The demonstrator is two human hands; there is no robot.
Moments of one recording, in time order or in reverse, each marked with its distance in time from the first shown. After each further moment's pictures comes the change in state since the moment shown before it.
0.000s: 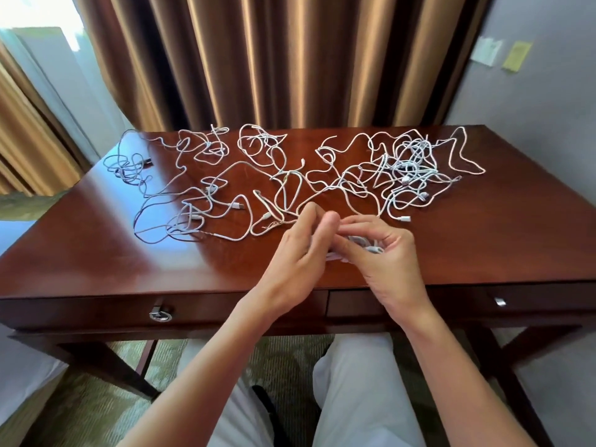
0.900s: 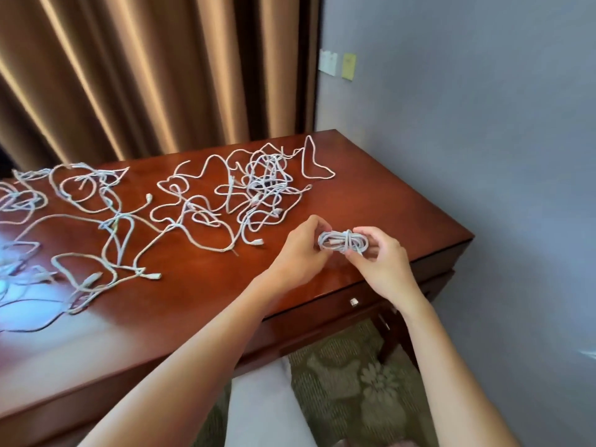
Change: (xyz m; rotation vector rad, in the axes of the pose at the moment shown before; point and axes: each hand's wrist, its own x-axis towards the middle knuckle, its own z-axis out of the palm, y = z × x) left_hand 0.119 -0.027 0.229 0.173 -0.393 0.001; right_hand -0.001 0.031 -0.260 -0.785 0.394 0.233
